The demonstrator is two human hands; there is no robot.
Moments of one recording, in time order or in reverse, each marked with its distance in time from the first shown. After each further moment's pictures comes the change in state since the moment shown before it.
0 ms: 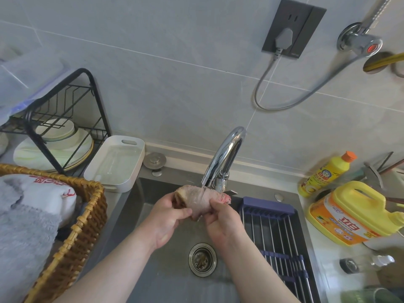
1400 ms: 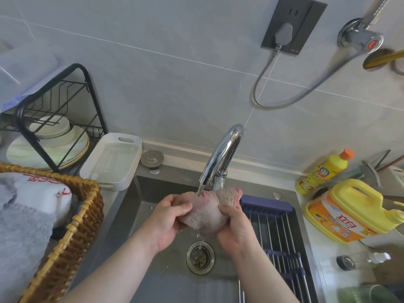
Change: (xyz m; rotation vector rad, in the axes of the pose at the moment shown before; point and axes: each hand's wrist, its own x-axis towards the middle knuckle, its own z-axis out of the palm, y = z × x) left_hand -0.003 -0.004 0.008 -0.106 0.084 -0.161; right_hand -0.004 -0.017 -0.036 -0.117 -0.135 -0.013
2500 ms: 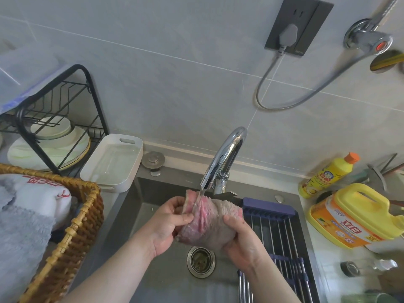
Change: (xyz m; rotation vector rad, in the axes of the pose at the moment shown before) left_hand 0.007 -0.002 -0.011 0.071 -0.138 0.002; right_hand -0.007 -0.005 -0.029 -0.180 -0.258 0.081
